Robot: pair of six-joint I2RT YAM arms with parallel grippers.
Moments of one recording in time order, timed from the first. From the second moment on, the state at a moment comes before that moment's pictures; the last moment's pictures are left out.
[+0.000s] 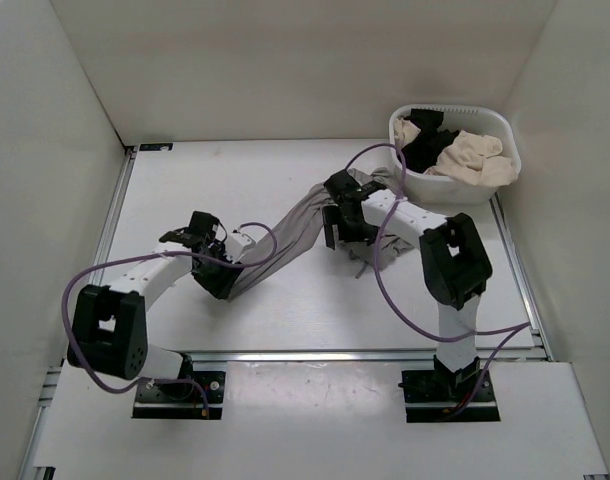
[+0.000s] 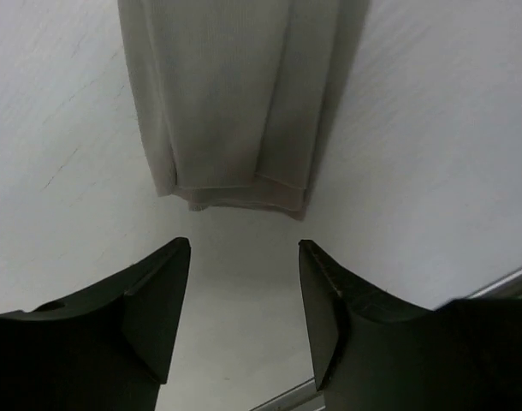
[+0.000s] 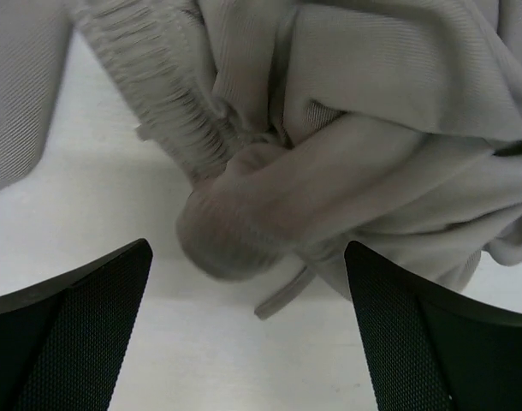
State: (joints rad) left arm -0.23 1.38 0.82 -0.71 0.20 0.51; right arm 0.60 1.96 1.50 -0.78 0.19 0.41
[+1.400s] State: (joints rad) left arm 0.29 1.81 1.71 -0.72 0.00 0.50; right arm -0.13 1.30 1.15 -0.76 -0.47 0.67
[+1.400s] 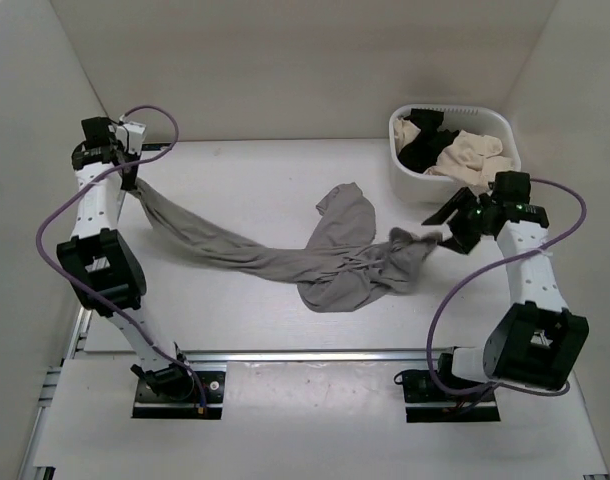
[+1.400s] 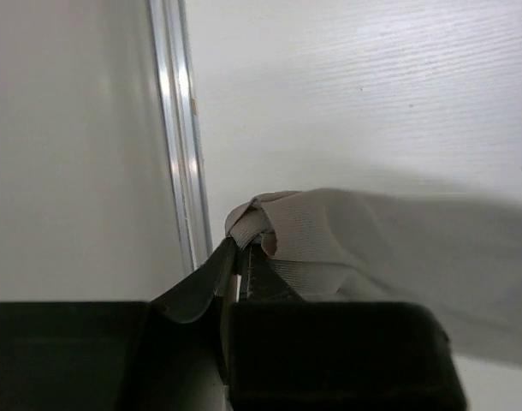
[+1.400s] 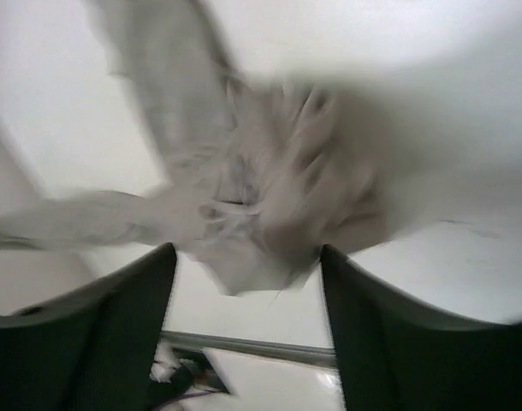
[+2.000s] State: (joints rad) left arm 0.21 1.87 1.64 -0.80 0.00 0.46; right arm -0.09 1.30 0.88 -0.98 -0.16 0.46
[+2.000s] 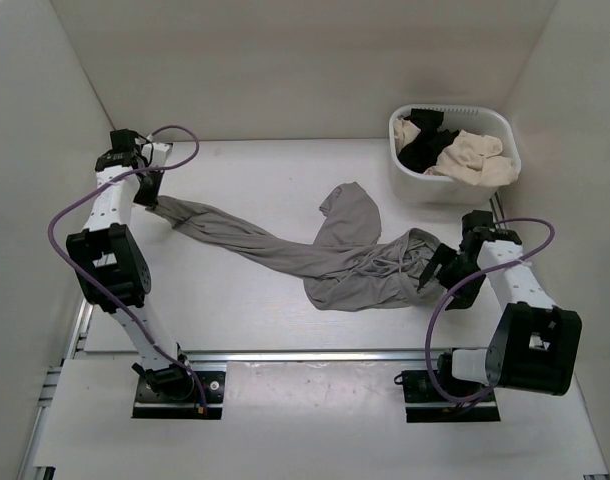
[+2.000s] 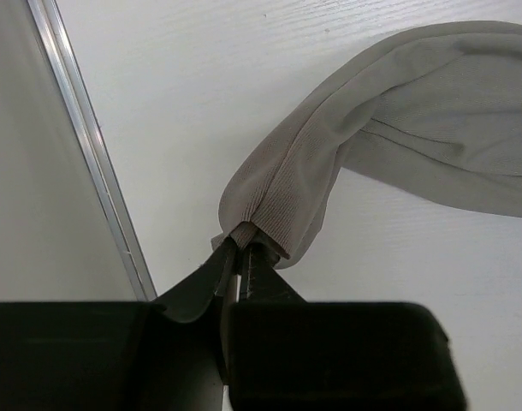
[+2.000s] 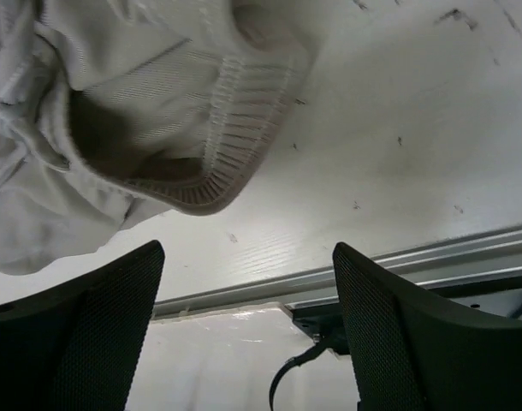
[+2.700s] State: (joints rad) left arm 0.16 1.64 1.51 -0.84 0.09 0.53; right arm 0.03 1.52 0.83 -0.79 -0.15 0.57
